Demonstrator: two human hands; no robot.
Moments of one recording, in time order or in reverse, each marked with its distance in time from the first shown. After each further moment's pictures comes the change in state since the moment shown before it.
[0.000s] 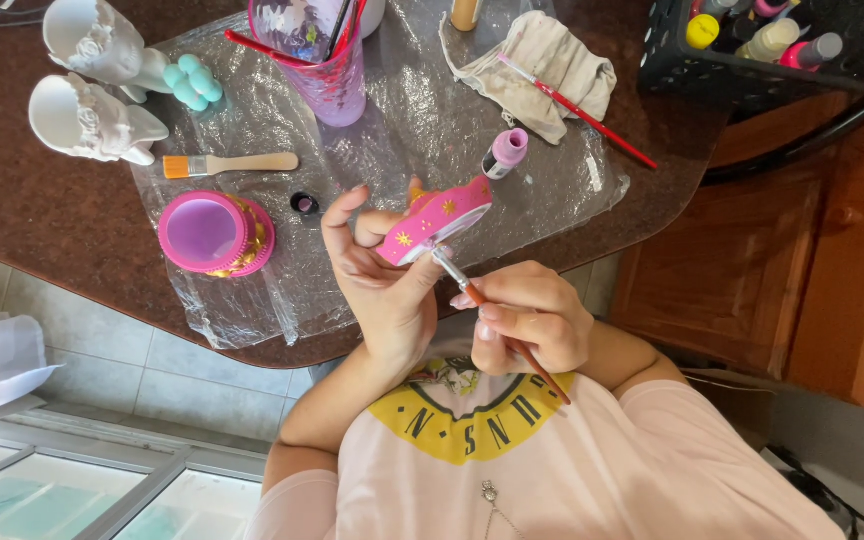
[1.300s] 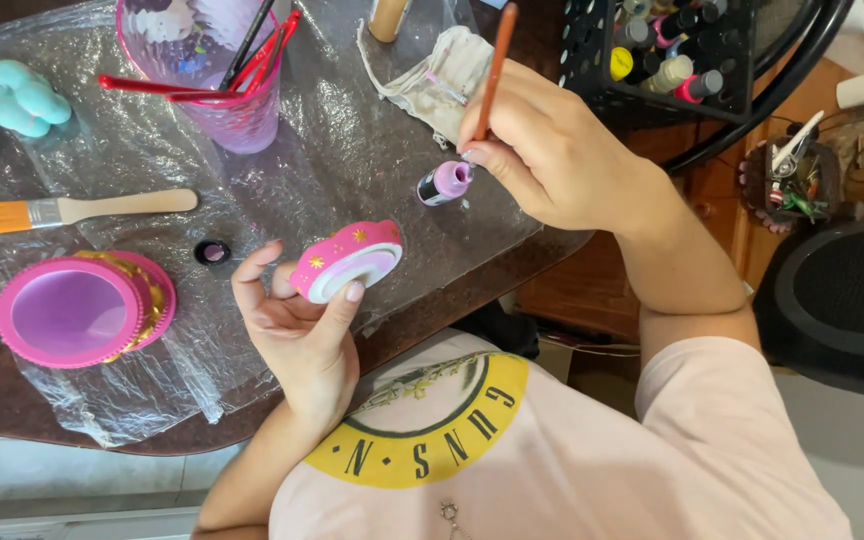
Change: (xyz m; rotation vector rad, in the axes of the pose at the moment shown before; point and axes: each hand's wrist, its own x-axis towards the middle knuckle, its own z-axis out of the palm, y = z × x) left_hand 0.004 -0.006 -0.043 0.037 0.149 -0.225; right_hand 0.136 0.107 -0.063 -0.160 -0.941 0.291
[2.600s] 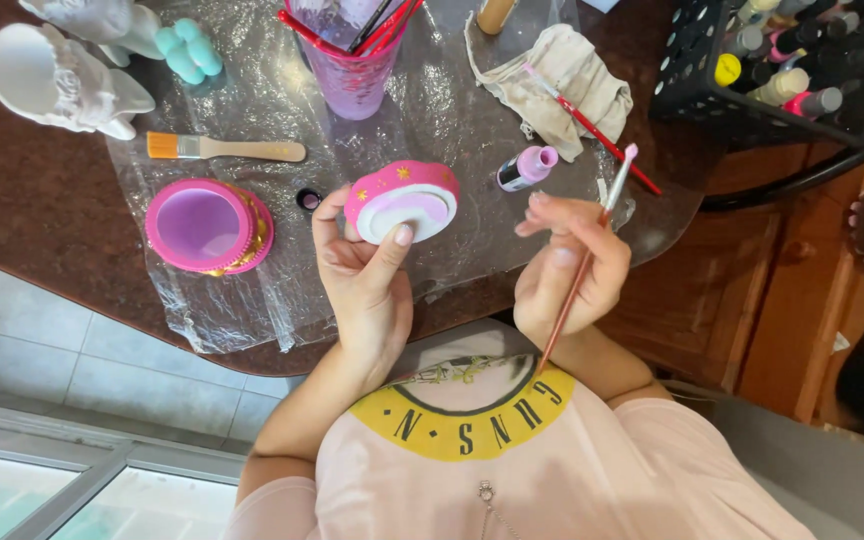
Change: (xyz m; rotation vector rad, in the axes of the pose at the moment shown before) left_hand 0.017 -0.005 -0.004 -0.118 0.077 0.041; right_hand -0.024 -0.054 0.156 0.171 1.181 -0.017
